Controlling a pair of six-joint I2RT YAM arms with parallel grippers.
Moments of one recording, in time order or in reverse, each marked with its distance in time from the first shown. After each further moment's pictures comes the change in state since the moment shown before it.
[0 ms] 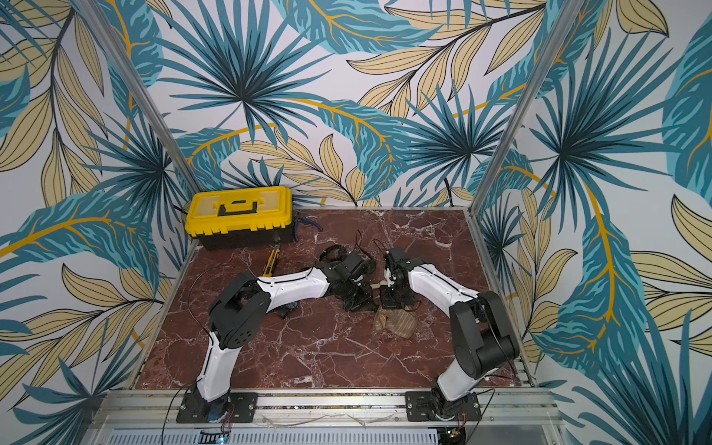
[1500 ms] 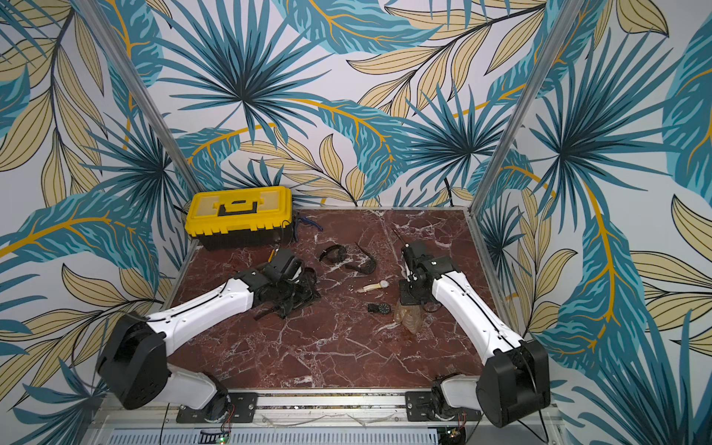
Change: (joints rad) left arm 0.282 -0.752 -0.578 -0.141 -0.150 0.086; right arm -0.043 -0.298 0.066 -0.251 0.175 -0.027
